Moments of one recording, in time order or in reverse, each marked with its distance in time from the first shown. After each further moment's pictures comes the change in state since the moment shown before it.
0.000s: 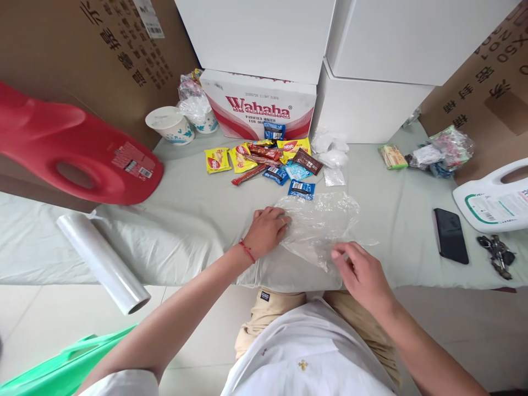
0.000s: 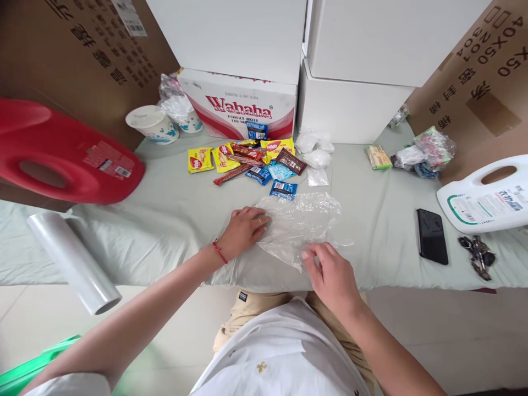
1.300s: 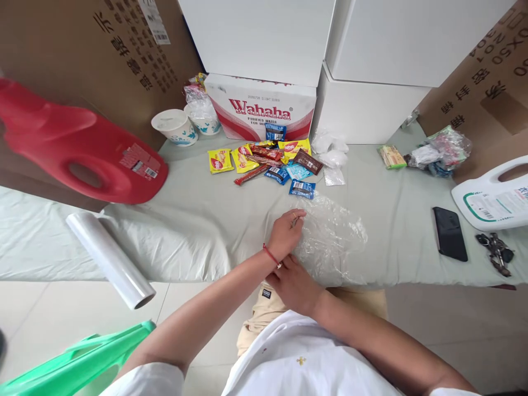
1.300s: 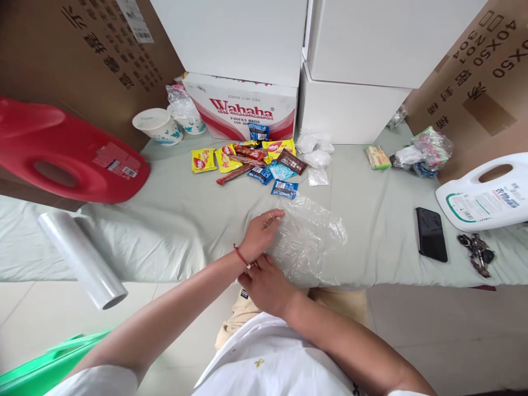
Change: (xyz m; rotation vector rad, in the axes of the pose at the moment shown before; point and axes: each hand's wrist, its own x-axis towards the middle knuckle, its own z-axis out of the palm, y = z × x) left_hand 0.014 0.065 0.010 -0.629 0.197 -0.404; right_hand 0.007 -0.037 0.131 -0.301 -0.228 -0.731
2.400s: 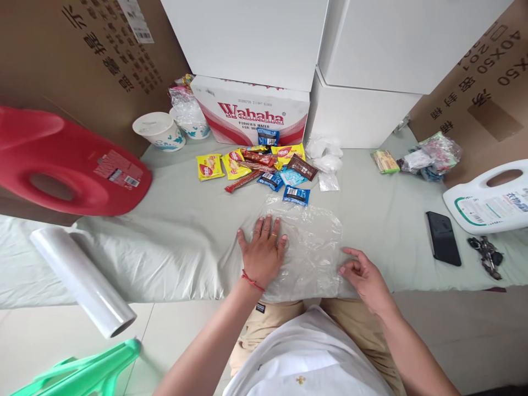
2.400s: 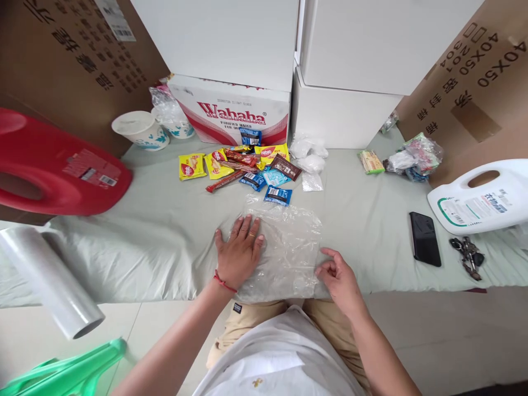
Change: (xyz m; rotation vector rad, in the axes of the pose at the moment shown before) left_hand -0.029 -0.033 -0.009 0.791 0.102 0.082; right_hand -0.104 0.075 -0.074 0.978 0.407 1.206
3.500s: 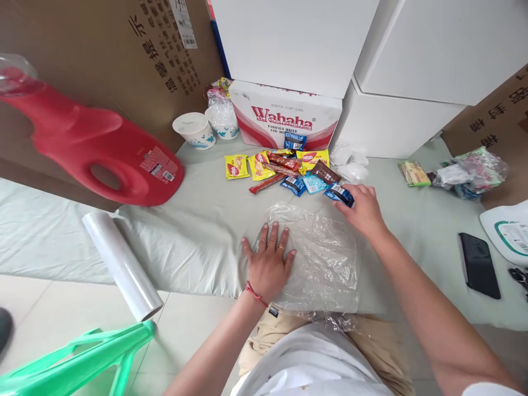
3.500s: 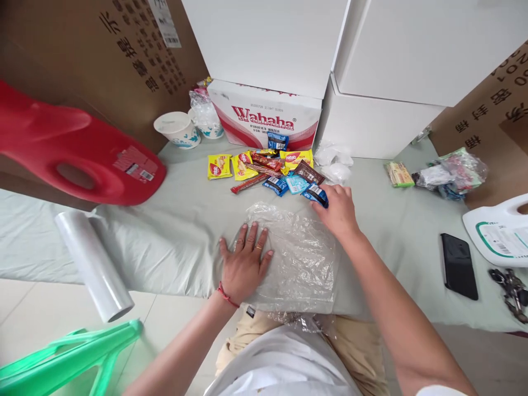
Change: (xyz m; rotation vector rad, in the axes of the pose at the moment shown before) left_hand -0.022 -0.029 -0.010 0.072 -0.046 -0.042; right_hand 0.148 -0.126 0.053 -0.916 0.162 -0.780
